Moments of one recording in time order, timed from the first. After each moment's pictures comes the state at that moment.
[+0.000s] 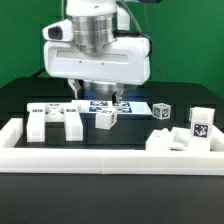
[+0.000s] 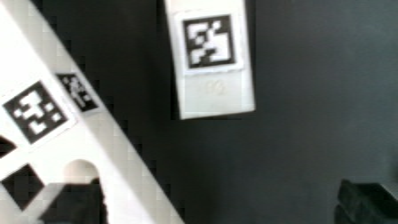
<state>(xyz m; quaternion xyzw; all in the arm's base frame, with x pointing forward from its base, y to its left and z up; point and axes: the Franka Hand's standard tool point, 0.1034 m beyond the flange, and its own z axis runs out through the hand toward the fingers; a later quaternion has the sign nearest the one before) 0.474 -0.062 0.059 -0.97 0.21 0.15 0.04</state>
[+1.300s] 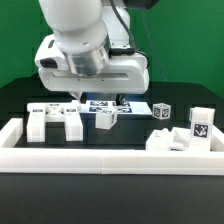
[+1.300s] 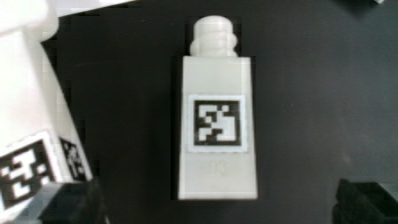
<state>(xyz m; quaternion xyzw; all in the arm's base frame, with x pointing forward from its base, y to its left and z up) 0.461 -0.050 0.050 -0.94 0.14 0.31 0.08</state>
